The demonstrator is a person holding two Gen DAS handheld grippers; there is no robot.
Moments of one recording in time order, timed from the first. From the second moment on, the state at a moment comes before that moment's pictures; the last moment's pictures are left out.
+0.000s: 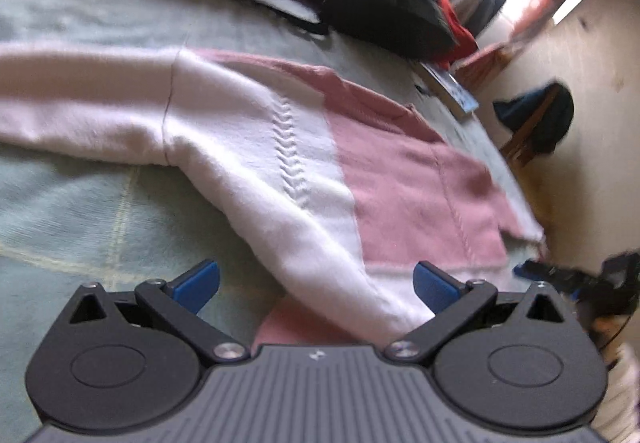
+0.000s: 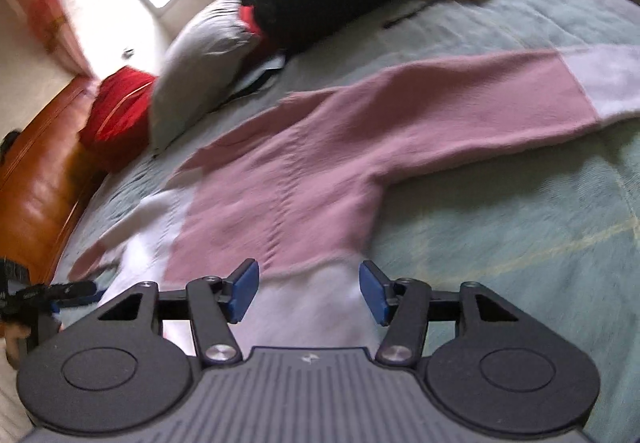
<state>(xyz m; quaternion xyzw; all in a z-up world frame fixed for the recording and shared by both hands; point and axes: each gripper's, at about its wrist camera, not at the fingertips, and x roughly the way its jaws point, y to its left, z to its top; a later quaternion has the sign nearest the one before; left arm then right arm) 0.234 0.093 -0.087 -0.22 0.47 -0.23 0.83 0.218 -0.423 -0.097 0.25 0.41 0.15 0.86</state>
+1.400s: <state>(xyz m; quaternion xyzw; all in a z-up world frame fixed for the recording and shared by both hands) 0.317 0.130 -0.144 -0.34 0.47 -0.22 0.79 0.315 -0.431 -0.147 0.35 0.44 0.19 0.80</state>
